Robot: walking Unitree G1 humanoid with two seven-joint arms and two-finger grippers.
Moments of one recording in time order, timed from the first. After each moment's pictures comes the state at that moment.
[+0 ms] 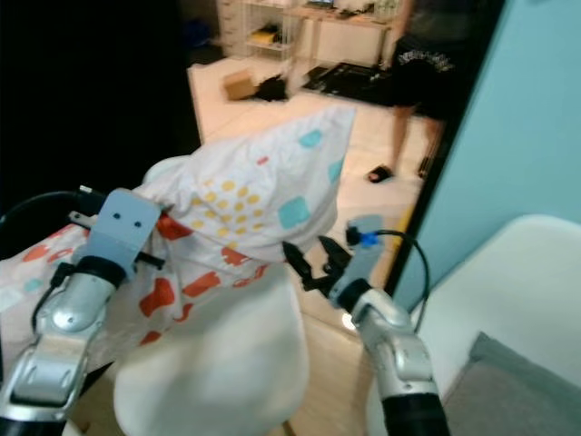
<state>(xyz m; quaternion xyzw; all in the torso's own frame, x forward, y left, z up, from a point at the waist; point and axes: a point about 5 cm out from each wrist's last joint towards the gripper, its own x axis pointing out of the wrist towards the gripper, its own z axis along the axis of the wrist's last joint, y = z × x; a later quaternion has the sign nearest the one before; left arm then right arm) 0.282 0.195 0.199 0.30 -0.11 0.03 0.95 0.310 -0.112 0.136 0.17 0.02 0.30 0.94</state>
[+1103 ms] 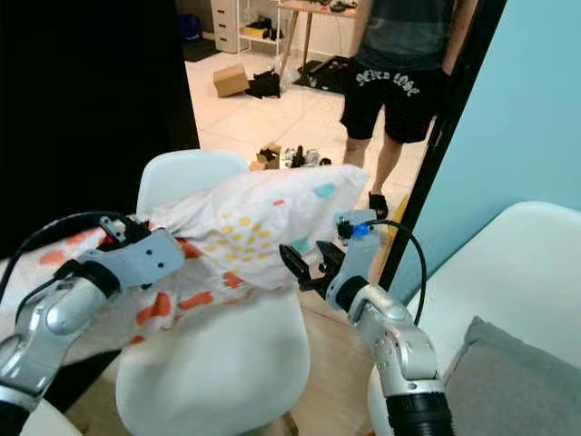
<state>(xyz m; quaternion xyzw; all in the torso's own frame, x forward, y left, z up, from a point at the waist) 0.294 0.207 0.180 0.50 -0.13 -0.10 0.85 0.306 -0.116 0.142 0.16 0.08 0.27 0.95</state>
